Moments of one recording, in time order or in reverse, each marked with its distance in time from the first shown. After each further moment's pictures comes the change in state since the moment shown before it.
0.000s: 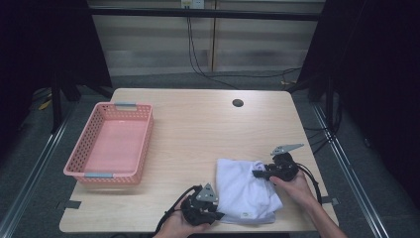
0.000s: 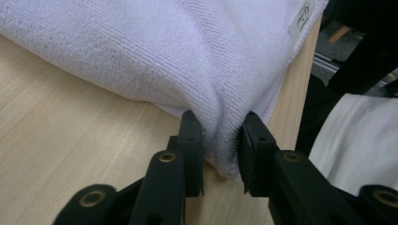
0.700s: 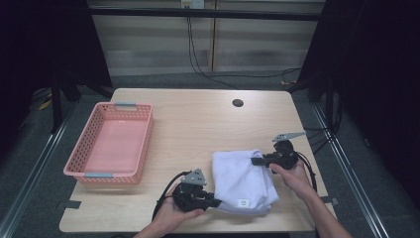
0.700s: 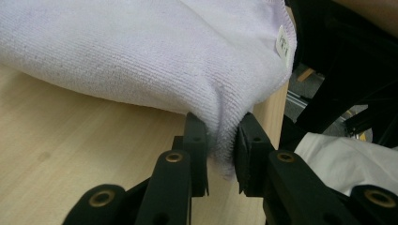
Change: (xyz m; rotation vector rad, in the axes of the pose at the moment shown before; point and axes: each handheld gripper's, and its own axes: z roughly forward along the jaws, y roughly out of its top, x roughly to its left) left arm 0.020 0.017 -0.036 -0.135 -0.065 -0.061; right arm -0.007 0.033 -0.010 -0.075 0.057 0.062
